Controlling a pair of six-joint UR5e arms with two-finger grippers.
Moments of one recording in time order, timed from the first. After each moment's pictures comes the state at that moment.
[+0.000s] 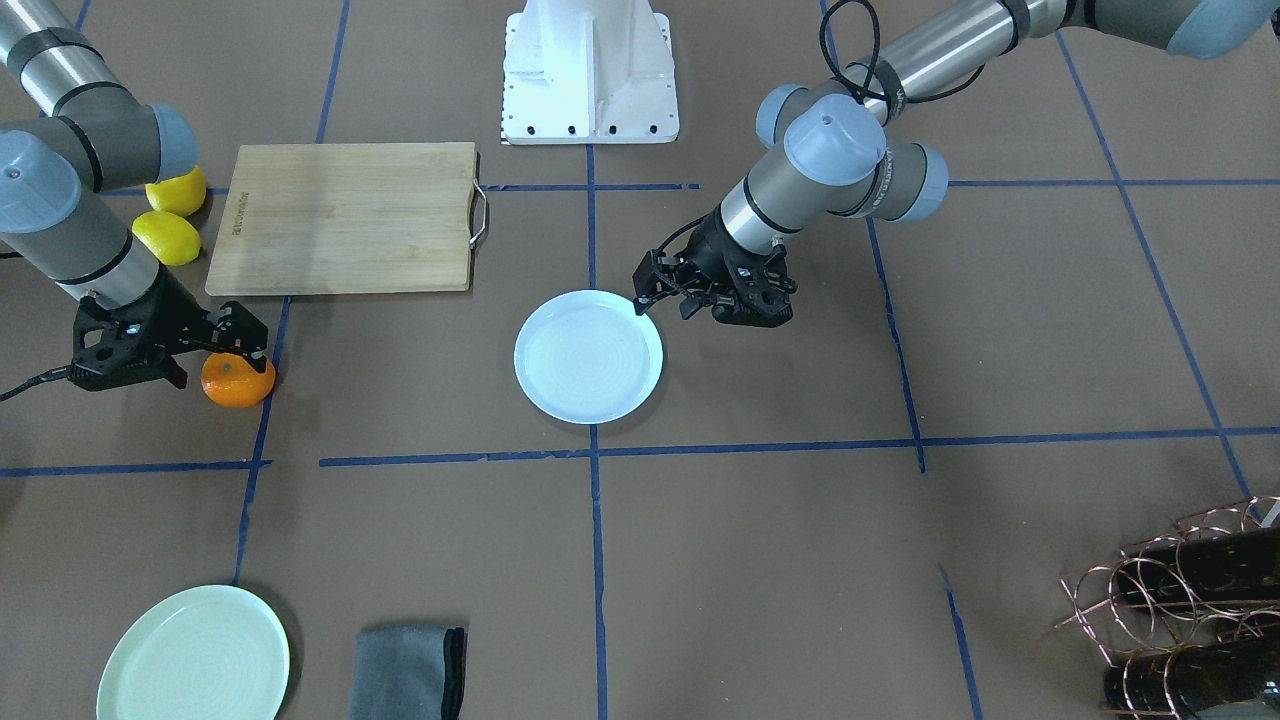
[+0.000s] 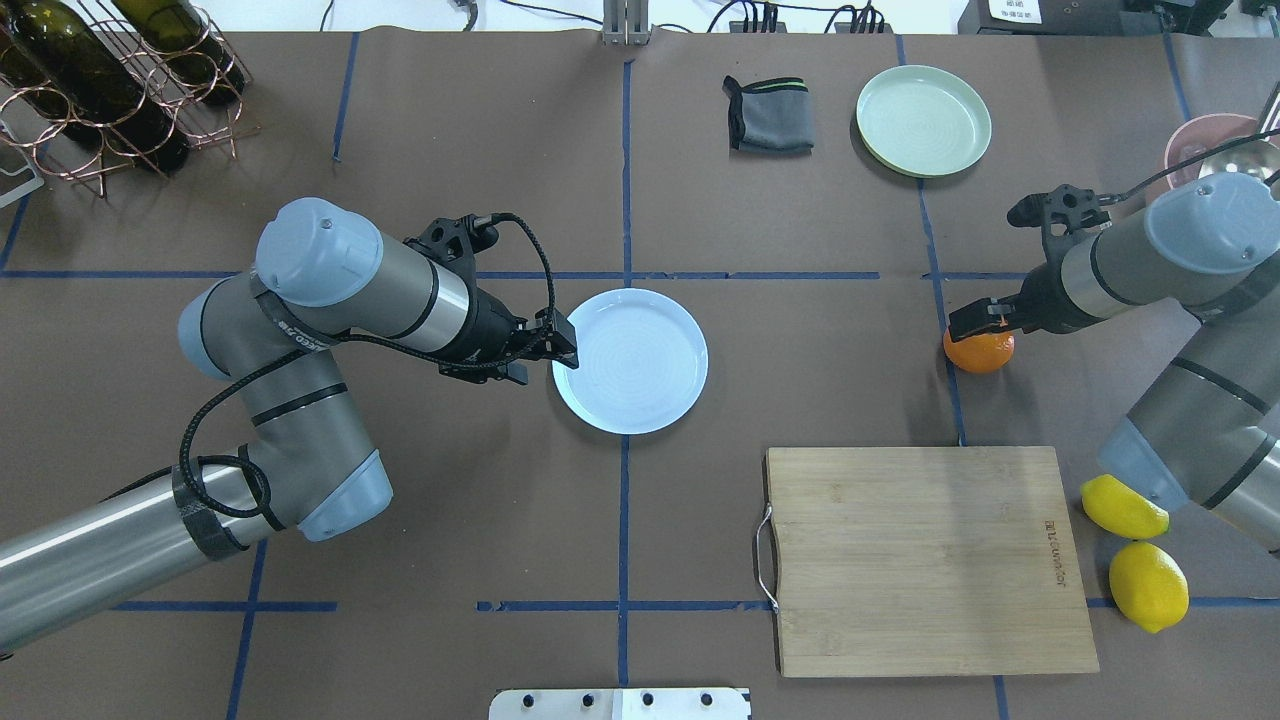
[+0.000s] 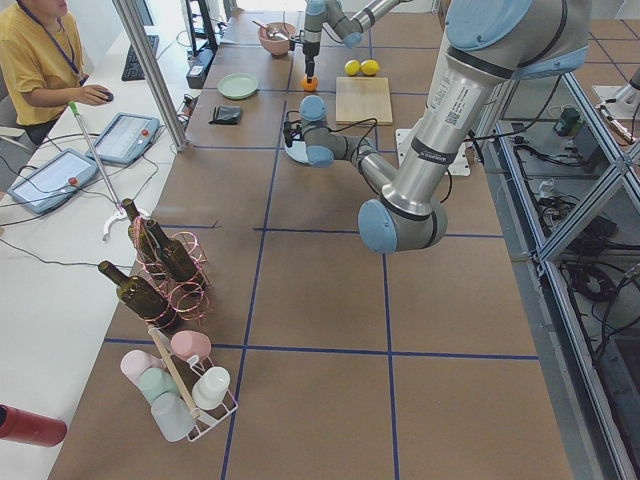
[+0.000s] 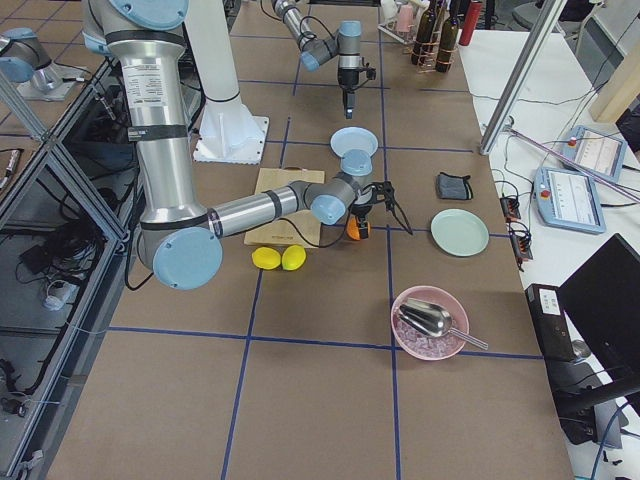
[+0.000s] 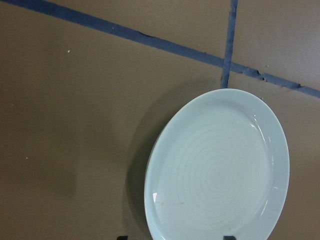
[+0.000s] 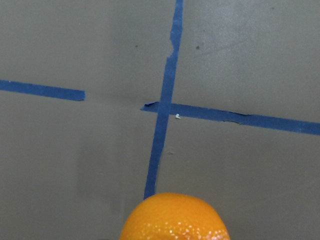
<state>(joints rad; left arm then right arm) -0.60 -2.13 -1.53 -2.27 -2.08 -1.50 0.84 -1.44 1.66 -1.04 2.06 0.84</state>
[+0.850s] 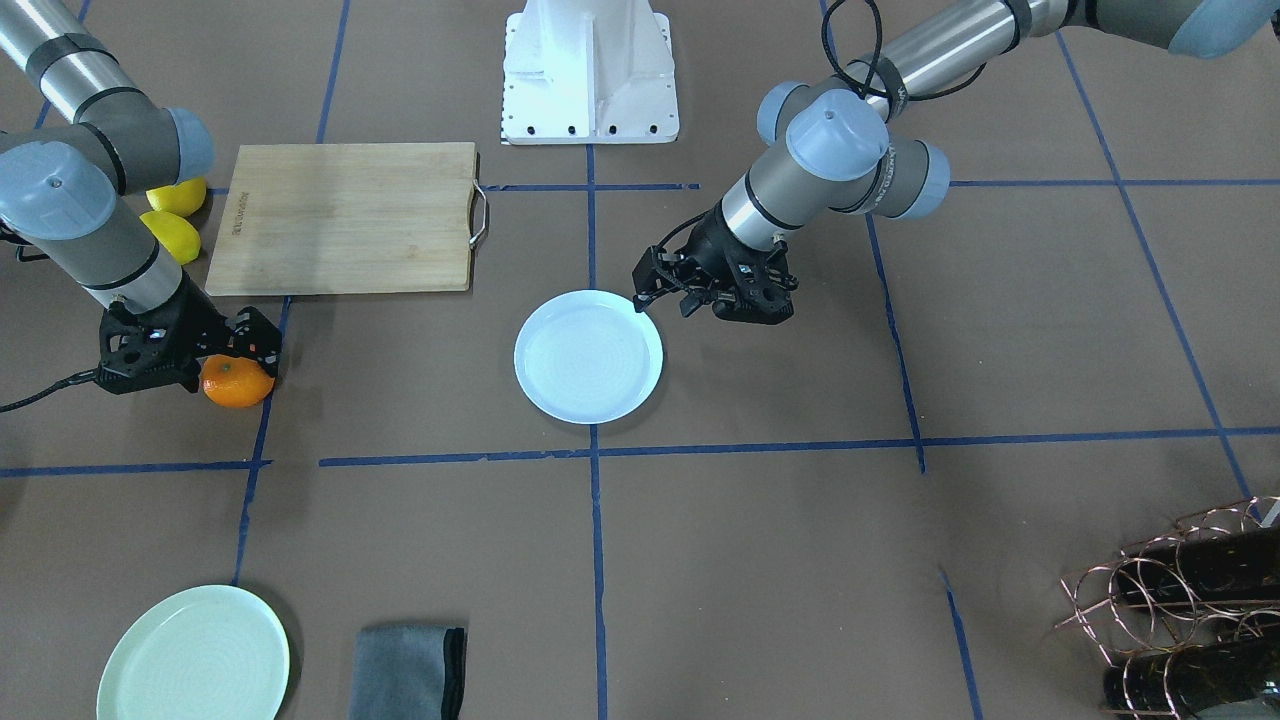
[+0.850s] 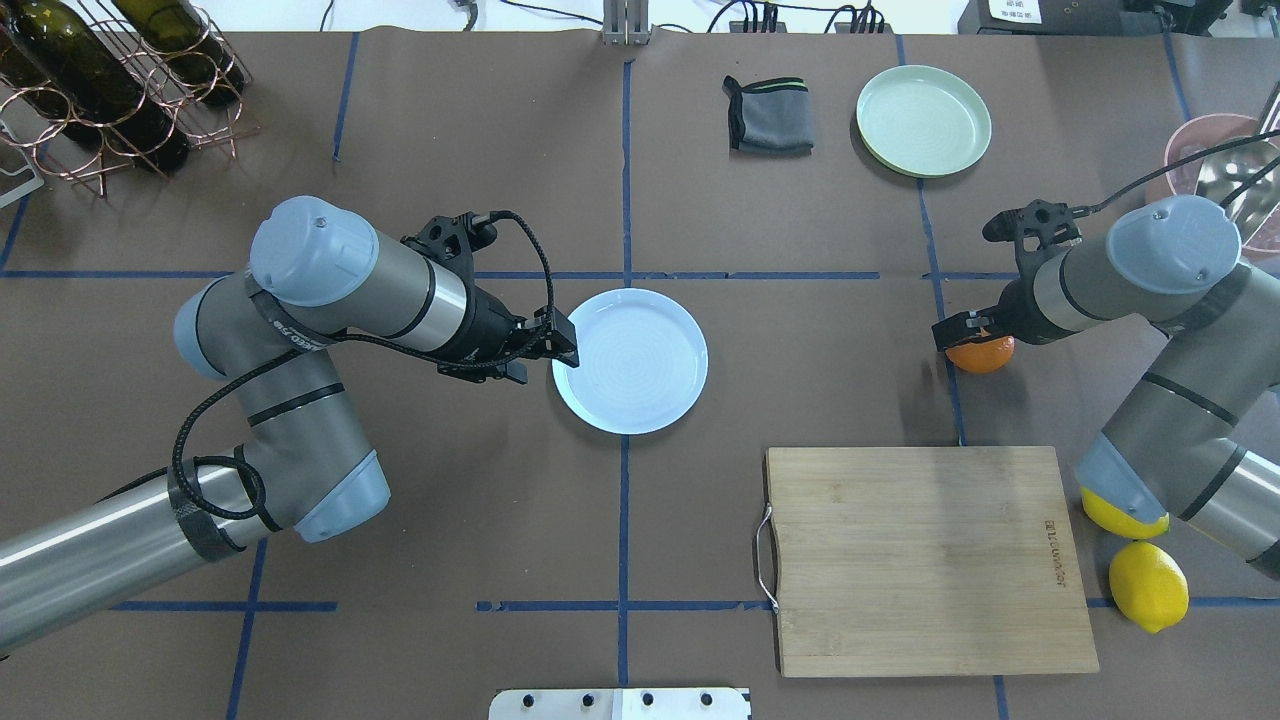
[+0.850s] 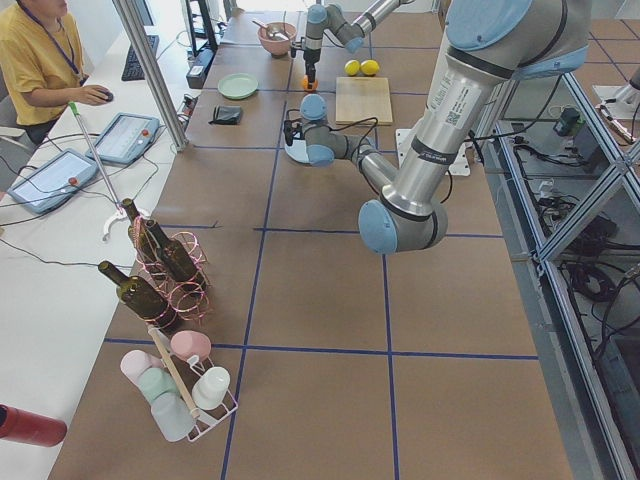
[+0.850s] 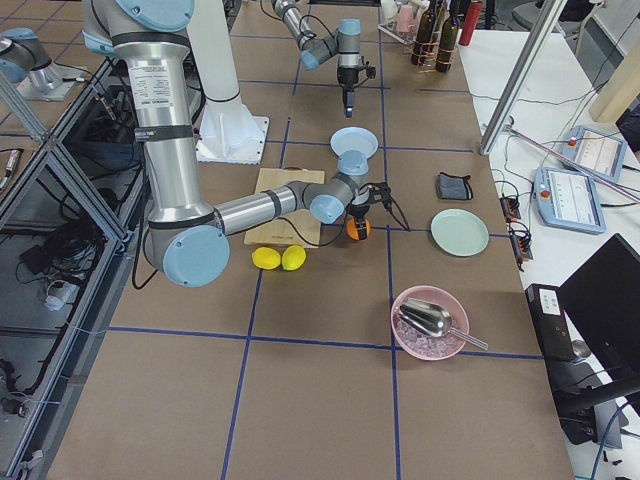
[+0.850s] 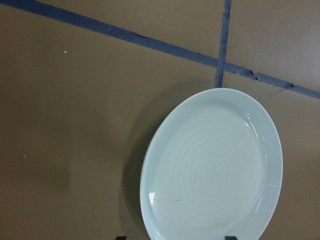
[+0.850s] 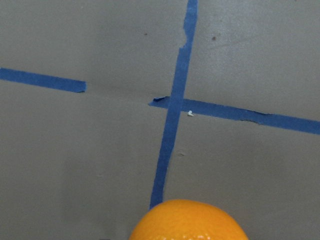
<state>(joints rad) -0.60 -2.13 -1.55 -2.26 -2.08 -1.50 0.80 -1.42 1.64 -1.04 2.00 0.84</state>
